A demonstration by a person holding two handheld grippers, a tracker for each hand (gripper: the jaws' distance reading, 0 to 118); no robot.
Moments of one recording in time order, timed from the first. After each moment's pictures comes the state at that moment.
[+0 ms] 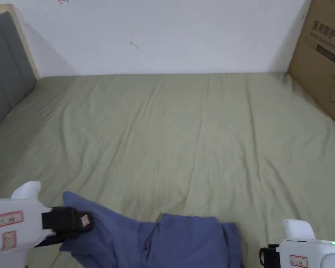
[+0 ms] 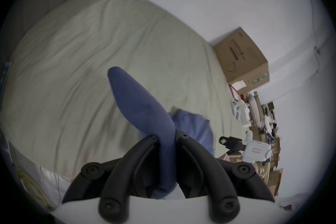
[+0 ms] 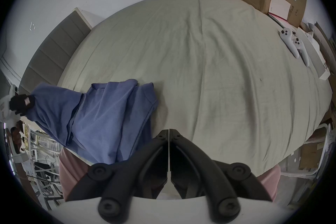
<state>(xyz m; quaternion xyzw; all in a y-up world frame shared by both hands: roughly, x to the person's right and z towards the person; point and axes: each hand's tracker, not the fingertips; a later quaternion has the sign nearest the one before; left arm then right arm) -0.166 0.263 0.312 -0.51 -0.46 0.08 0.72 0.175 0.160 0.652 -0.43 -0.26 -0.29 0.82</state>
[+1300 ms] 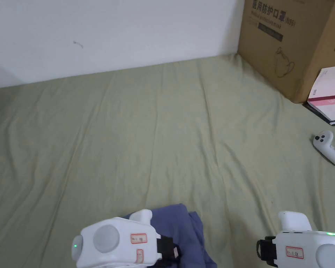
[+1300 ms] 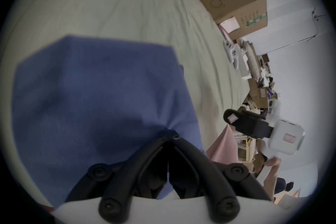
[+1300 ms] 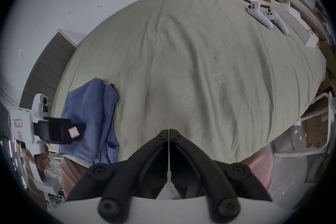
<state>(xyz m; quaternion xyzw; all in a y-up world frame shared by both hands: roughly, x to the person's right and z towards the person) 0.037 0.132 0.439 -0.61 -0.53 -0.06 0.58 0.201 0.146 0.724 -0.40 -0.31 -0.35 0.79</state>
